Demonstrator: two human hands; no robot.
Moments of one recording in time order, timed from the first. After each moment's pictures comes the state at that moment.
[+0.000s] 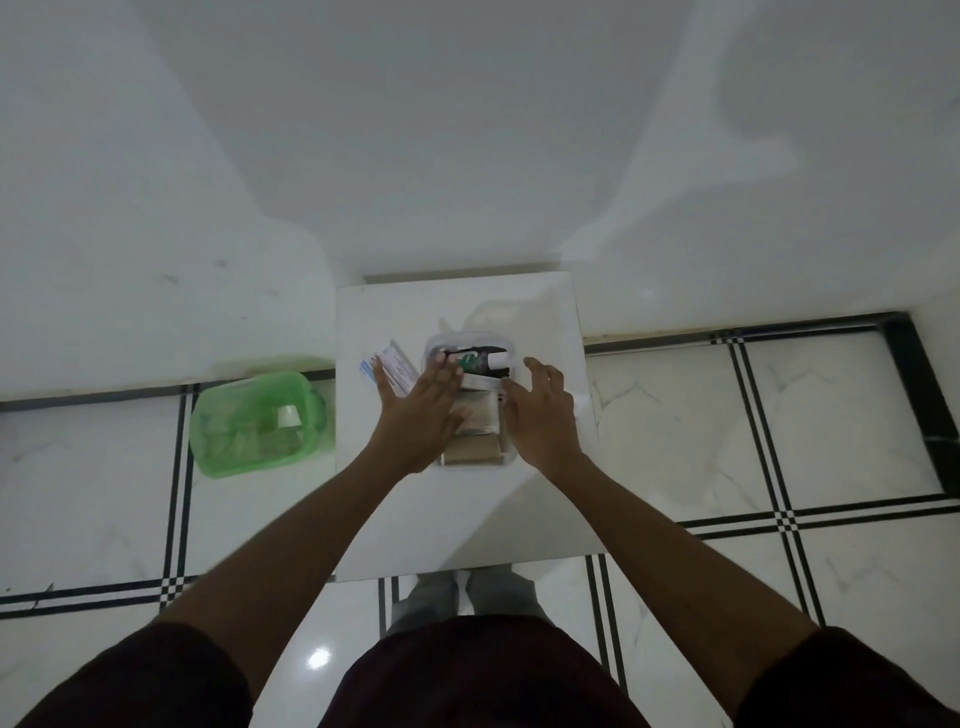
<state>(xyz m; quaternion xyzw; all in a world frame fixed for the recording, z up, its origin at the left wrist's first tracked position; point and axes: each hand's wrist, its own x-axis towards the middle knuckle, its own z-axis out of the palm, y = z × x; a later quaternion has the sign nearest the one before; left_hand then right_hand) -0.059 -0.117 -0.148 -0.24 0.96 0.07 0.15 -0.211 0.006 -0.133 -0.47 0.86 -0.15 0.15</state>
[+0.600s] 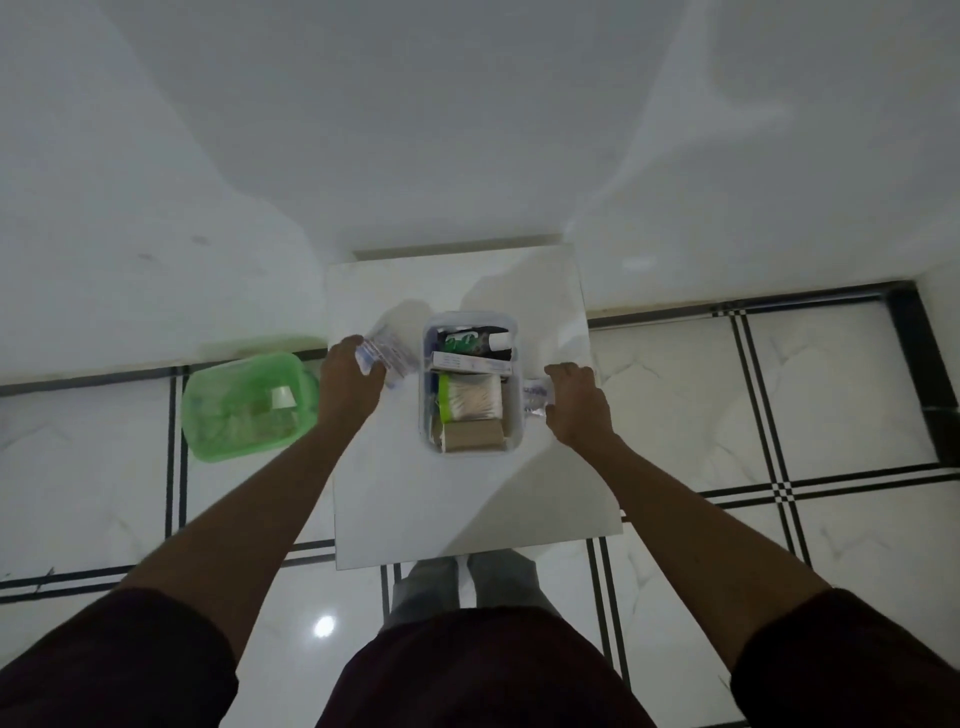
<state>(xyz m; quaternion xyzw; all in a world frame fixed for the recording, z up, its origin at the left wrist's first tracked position) -0.037 -0.176 -0.169 -0.58 0.74 0.35 -0.06 -0.252 0.028 -0.169 -0.41 0.87 -0.05 0.27</state>
